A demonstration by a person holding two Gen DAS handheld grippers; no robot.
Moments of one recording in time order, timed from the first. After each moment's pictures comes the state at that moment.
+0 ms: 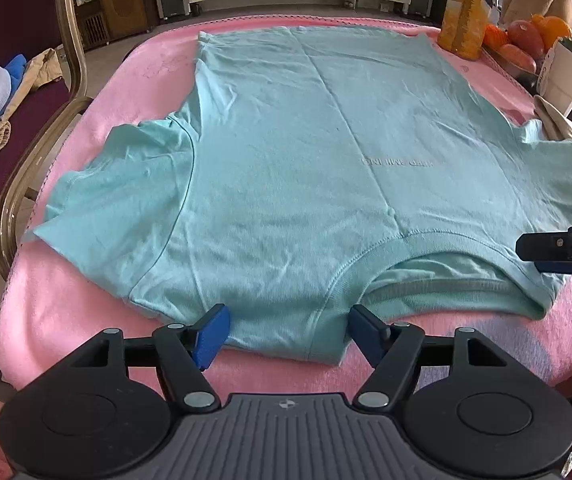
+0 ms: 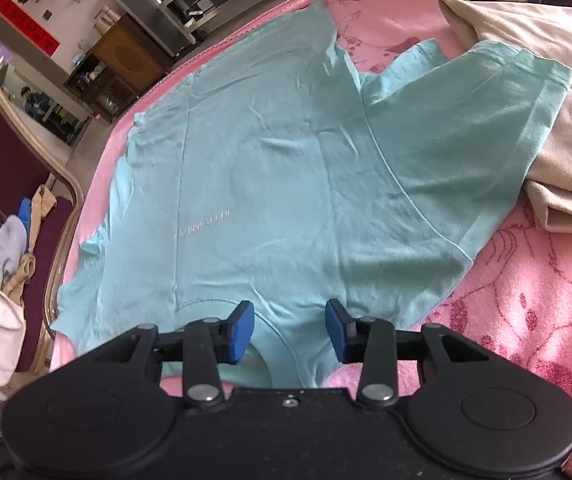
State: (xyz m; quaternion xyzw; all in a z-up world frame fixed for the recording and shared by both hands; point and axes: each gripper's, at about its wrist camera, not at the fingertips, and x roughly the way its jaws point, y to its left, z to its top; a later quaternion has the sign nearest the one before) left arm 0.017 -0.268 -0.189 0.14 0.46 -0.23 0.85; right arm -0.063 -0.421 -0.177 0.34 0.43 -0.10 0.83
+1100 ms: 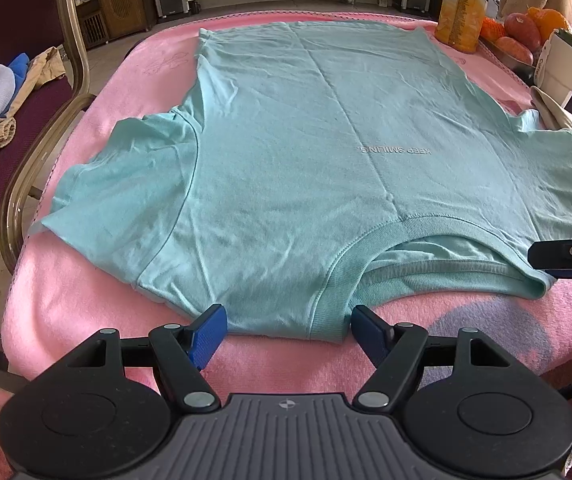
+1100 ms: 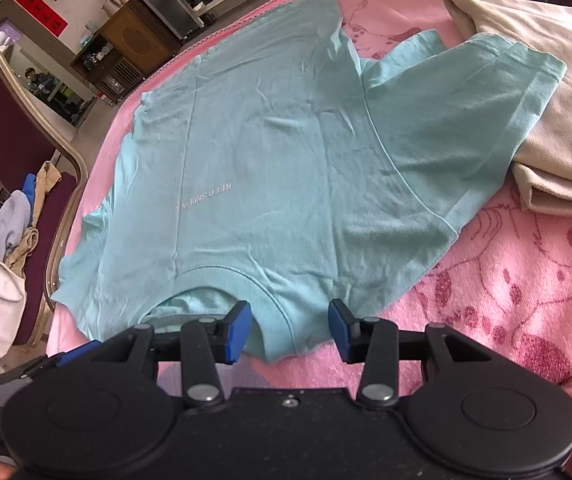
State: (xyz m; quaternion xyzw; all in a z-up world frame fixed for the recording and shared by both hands) left arm 0.009 -0.264 -0.187 0.14 0.46 -0.23 0.84; right arm -0.078 -0.421 -0.175 0.34 0.45 -0.08 0.82
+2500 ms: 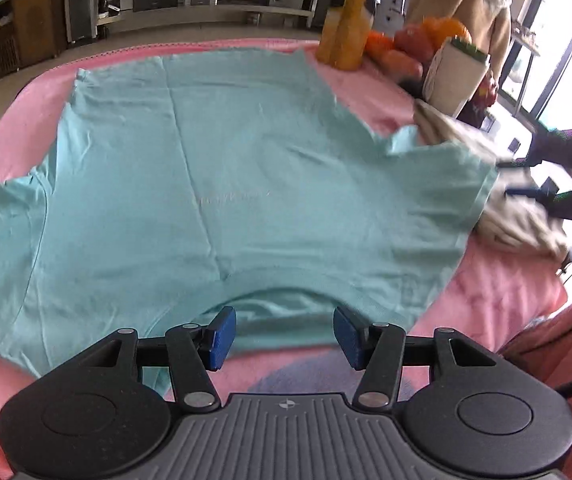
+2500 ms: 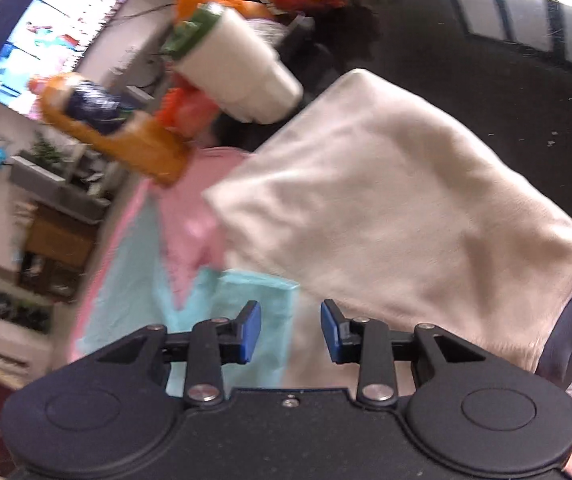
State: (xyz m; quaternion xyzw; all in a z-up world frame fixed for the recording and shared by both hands) left arm -0.013 -0.327 -0.173 0.11 0.44 -0.37 0.81; right arm -0.119 -0.617 -0.173 0.50 0.28 -0.28 0.77
